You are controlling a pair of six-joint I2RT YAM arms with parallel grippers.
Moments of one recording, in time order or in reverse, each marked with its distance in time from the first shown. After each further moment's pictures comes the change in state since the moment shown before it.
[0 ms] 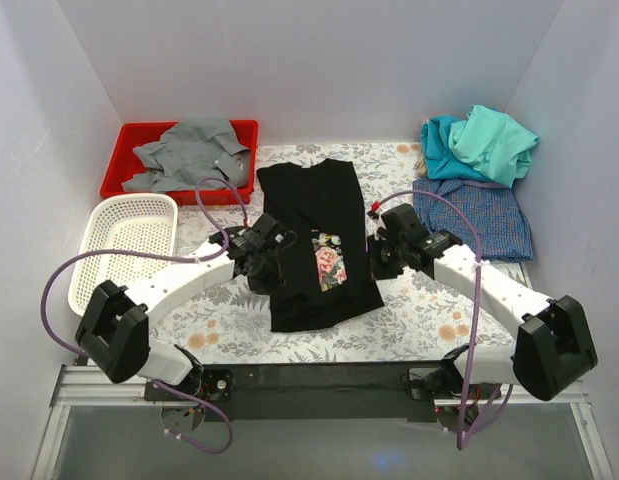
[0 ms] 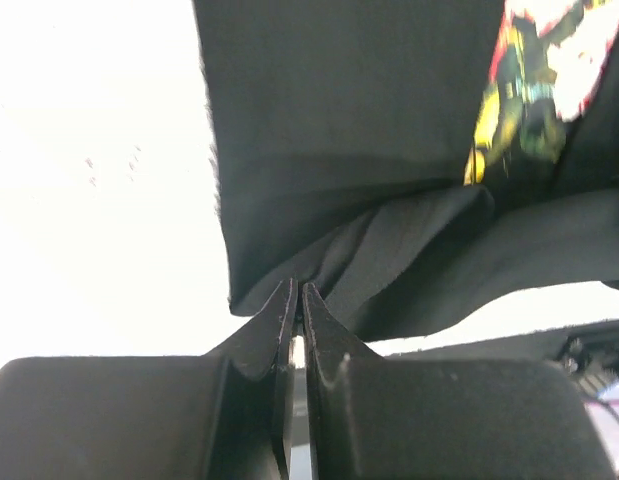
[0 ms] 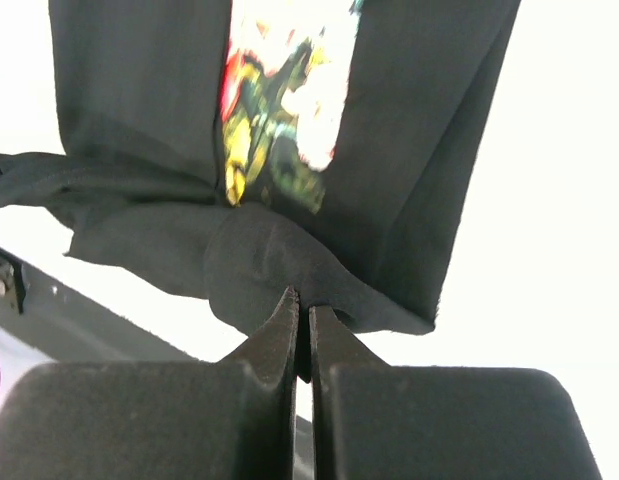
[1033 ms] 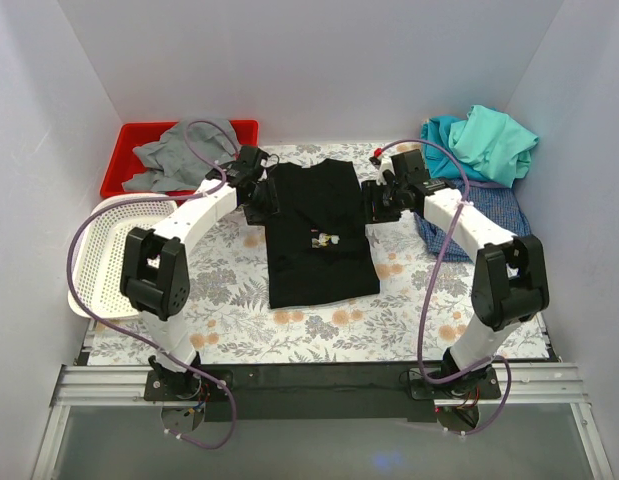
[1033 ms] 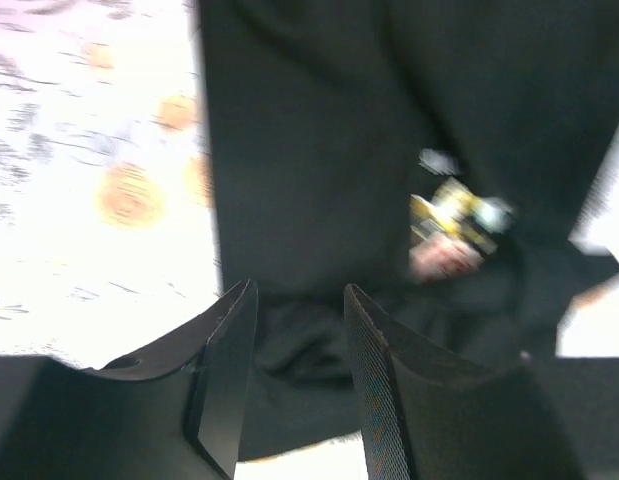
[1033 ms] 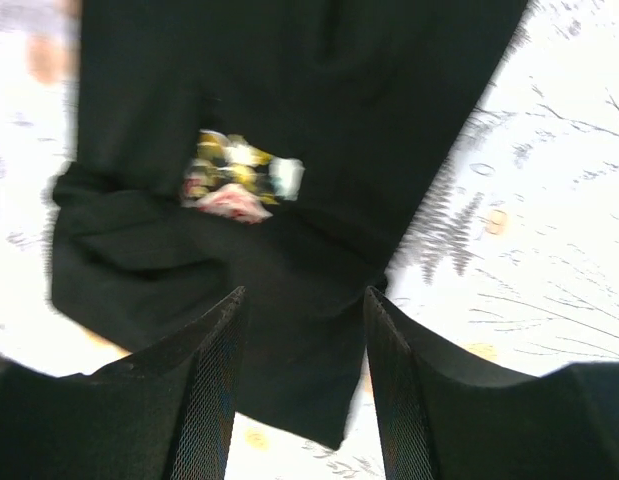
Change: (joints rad) left arm 0.315 0.454 0.527 0.056 0.013 0.259; right arm -0.237 0.460 0.446 0.058 -0.122 -0.240
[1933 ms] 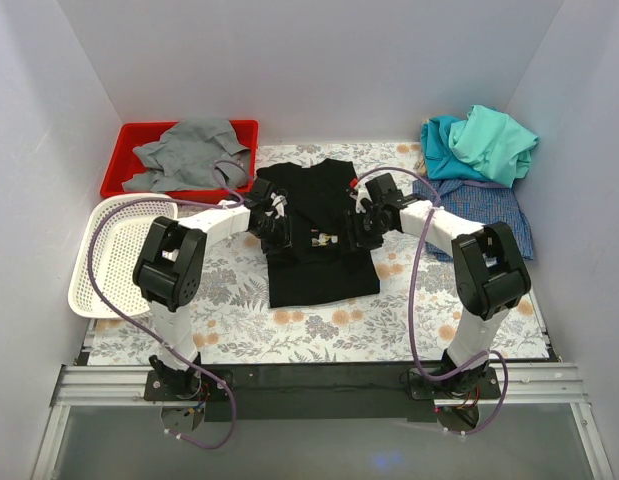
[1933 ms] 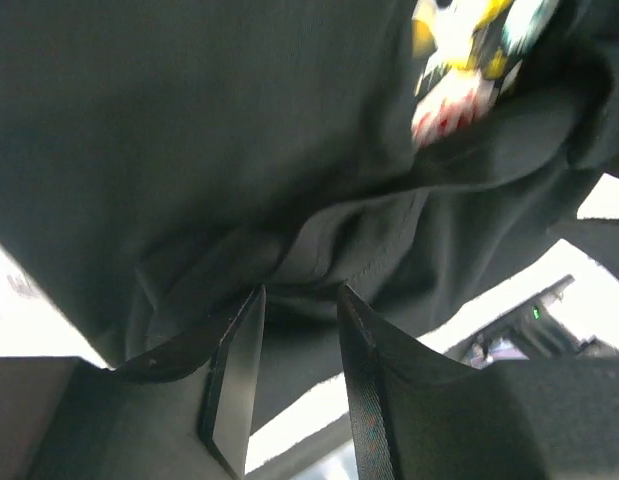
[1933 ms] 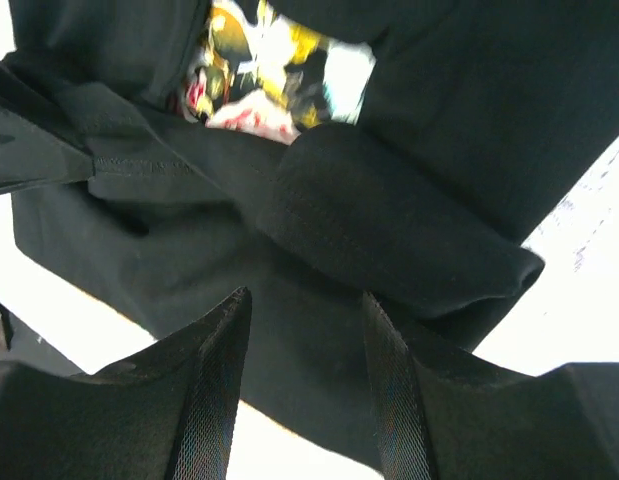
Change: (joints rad) left arm -0.028 0.042 -0.280 0.186 0.445 0.006; right arm 0.105 0.054 -0.138 0.052 -0.063 0.047
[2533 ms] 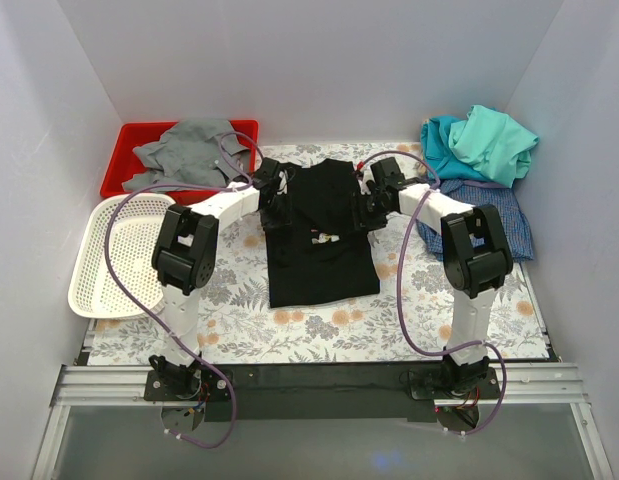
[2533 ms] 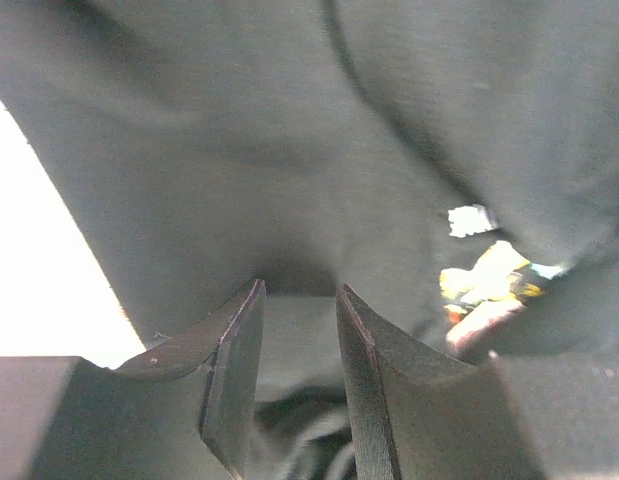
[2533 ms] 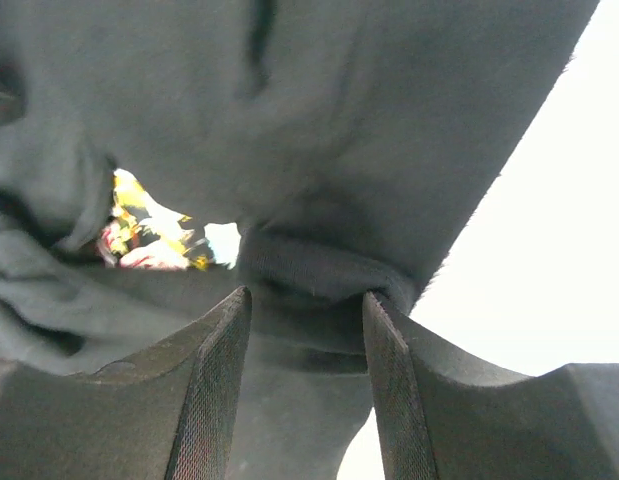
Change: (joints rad) left arm 0.009 0.204 0.326 -0.024 -0.312 0.150; right arm -0.079 0.195 0.218 0.008 0.069 -0.055
